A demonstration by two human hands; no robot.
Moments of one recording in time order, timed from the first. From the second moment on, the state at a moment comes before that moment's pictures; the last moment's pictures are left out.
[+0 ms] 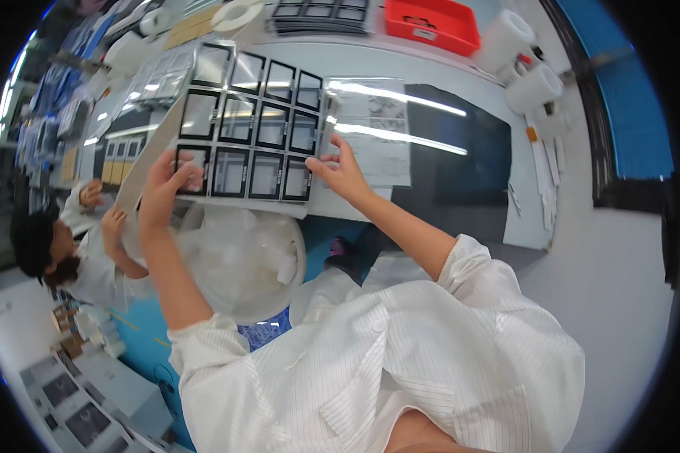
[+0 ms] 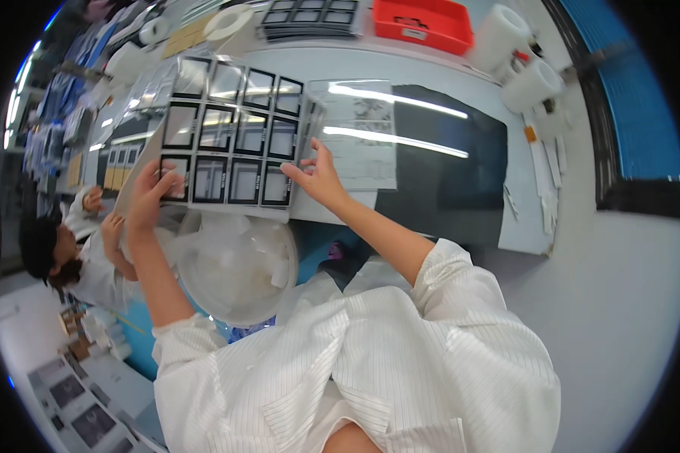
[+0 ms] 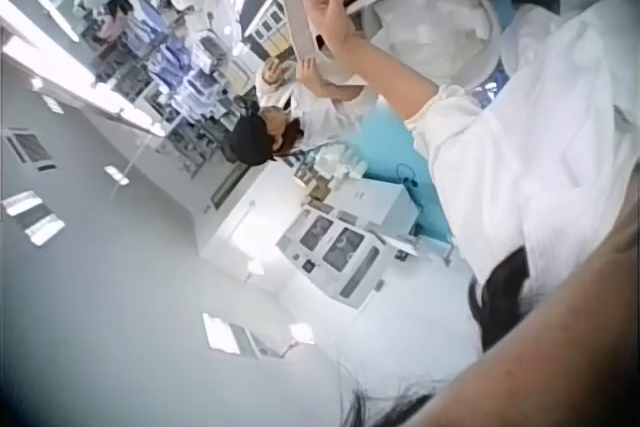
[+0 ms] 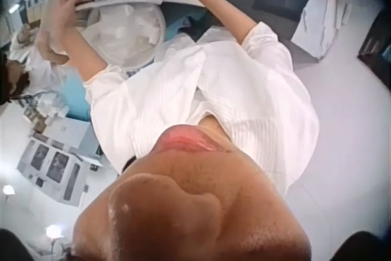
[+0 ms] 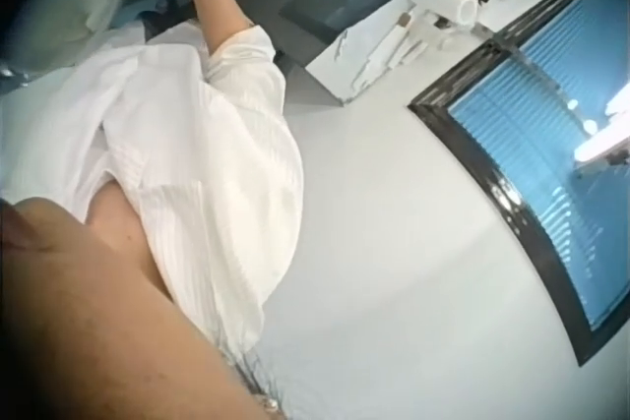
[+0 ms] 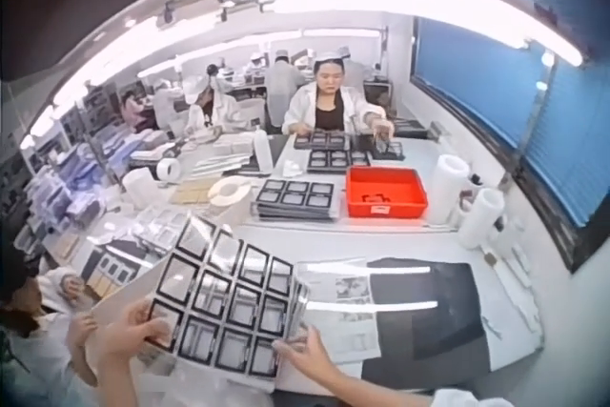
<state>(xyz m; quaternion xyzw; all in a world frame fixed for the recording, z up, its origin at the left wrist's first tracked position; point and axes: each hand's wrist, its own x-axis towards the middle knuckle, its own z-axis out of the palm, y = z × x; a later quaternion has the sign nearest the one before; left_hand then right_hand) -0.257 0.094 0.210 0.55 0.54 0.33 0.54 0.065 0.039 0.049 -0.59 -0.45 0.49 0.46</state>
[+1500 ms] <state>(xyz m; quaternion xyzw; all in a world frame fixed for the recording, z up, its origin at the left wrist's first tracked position) 0.049 -0.026 0.060 0.57 0.19 0.32 0.73 0.241 -0.067 0.162 -0.57 -0.76 0.30 0.09</state>
